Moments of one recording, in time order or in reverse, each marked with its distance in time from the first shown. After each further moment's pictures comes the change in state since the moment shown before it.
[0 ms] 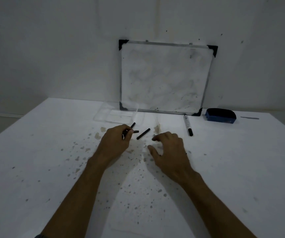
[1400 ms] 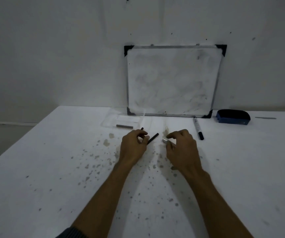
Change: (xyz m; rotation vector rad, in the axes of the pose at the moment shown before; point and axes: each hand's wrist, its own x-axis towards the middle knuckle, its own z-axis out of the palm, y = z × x) left_hand 0.013 0.009 0.040 -0.178 0.108 -0.210; right_hand 0.028 0.003 0.002 0.062 0.085 0.200
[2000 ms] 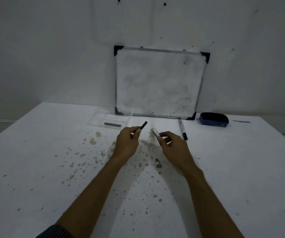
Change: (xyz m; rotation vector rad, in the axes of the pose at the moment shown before) left_hand 0.001 0.022 0.013 -0.119 -0.061 0.049; right_hand 0.010 0.028 -0.015 0.217 -0.145 0.119
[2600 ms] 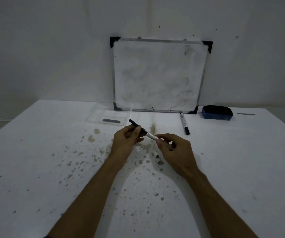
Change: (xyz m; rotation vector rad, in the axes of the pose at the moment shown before) left_hand -0.012 -0.015 0.003 -0.738 -0.068 -0.185; right_hand -0.023 0.017 0.011 0.111 0.111 -0.174
